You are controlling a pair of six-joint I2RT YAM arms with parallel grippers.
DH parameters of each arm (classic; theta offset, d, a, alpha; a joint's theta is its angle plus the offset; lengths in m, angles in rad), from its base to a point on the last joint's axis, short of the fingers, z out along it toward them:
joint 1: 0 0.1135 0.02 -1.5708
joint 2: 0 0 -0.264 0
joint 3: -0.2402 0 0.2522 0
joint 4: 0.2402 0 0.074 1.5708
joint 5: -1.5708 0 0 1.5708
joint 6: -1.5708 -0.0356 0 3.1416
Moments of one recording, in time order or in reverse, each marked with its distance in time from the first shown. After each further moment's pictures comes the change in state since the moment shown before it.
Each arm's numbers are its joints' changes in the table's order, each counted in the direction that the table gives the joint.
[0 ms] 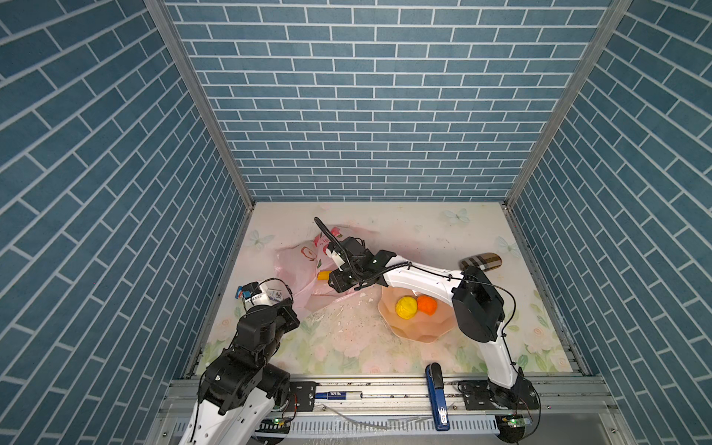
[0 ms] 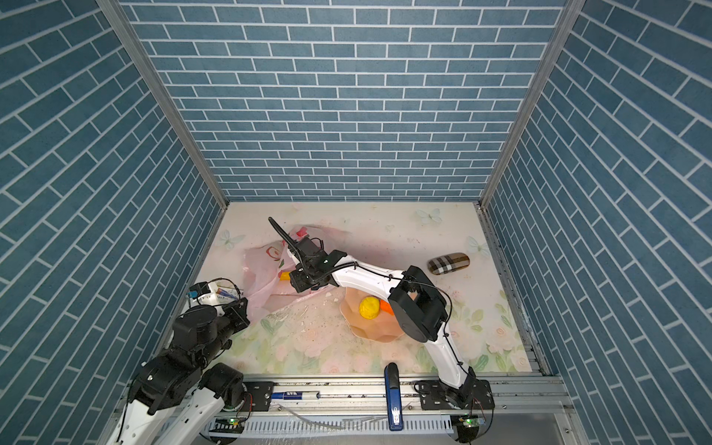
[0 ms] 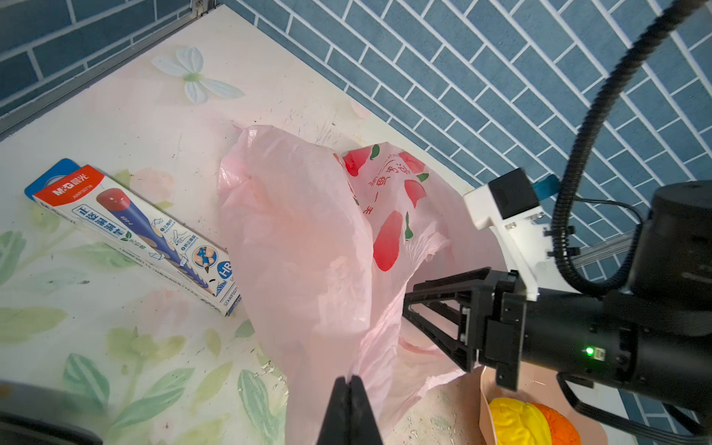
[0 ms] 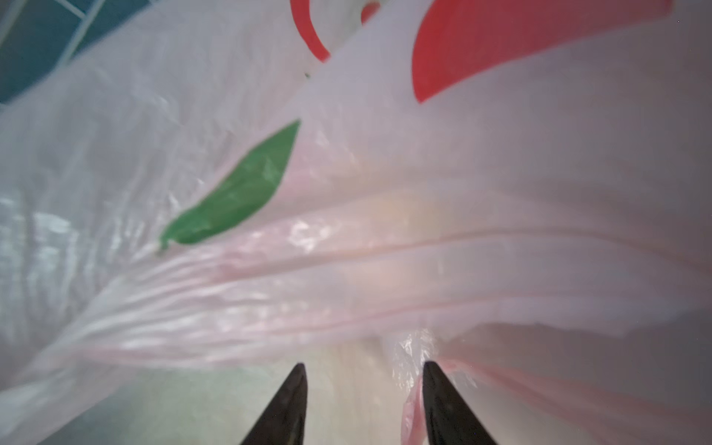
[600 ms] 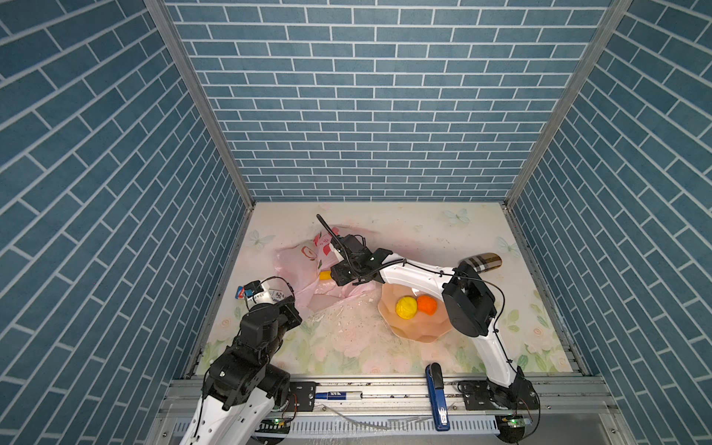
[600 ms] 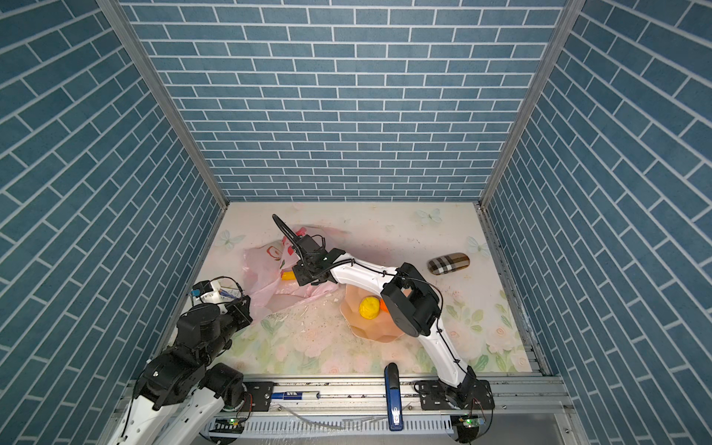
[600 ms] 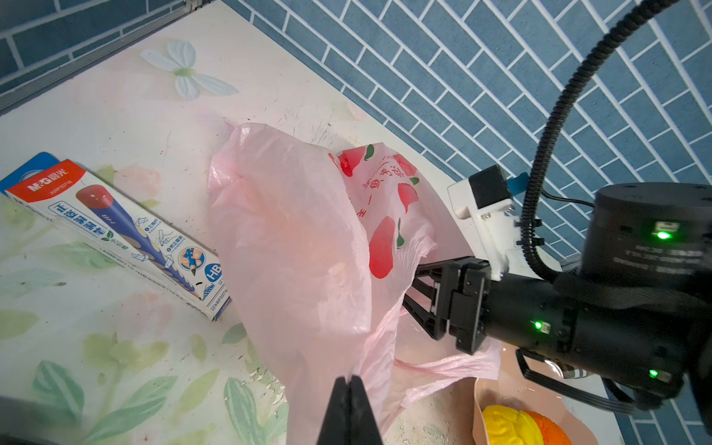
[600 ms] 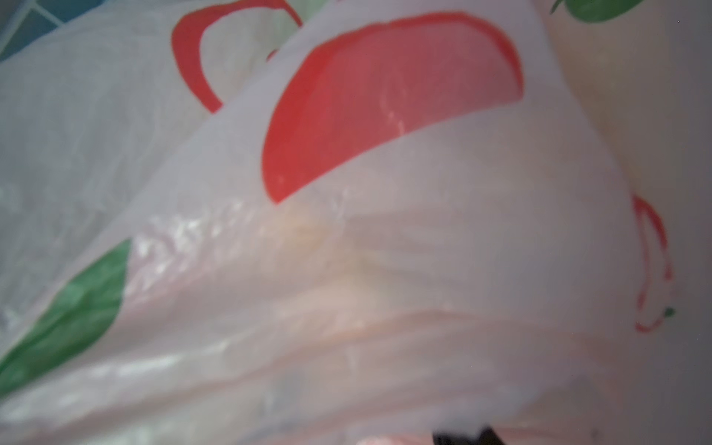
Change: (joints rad) left arm 0.000 0.022 0.023 -0.068 -0.009 0.020; right arm -0.039 0.087 -0.067 -0.058 -0.132 0.000
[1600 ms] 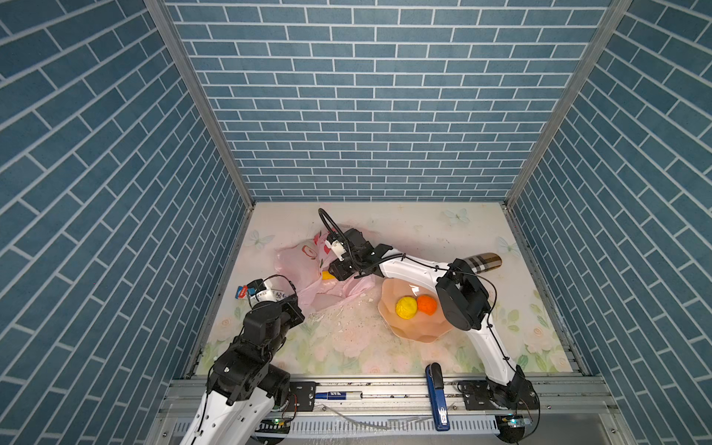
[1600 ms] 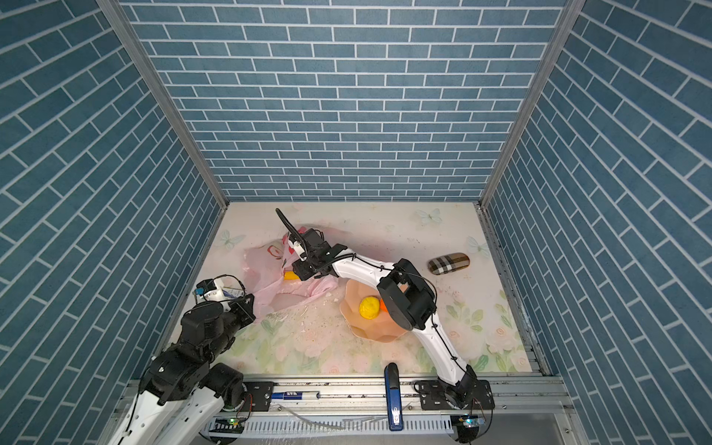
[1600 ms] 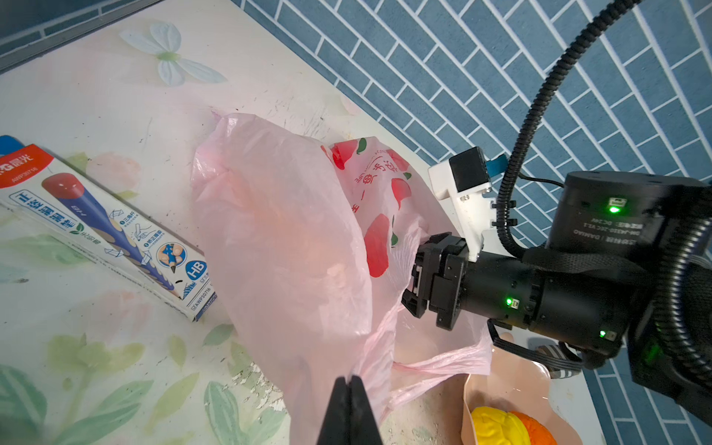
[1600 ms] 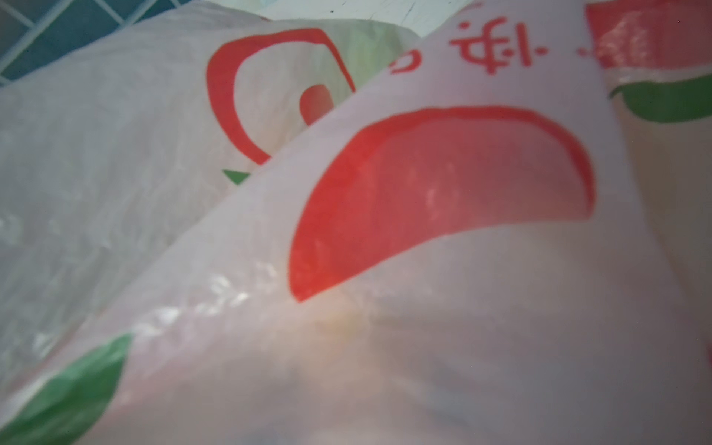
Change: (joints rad) left arm 0.000 0.018 0.037 -0.048 -0.013 0.032; right arm -0.039 0.055 -0.043 -0.053 0.166 0.204
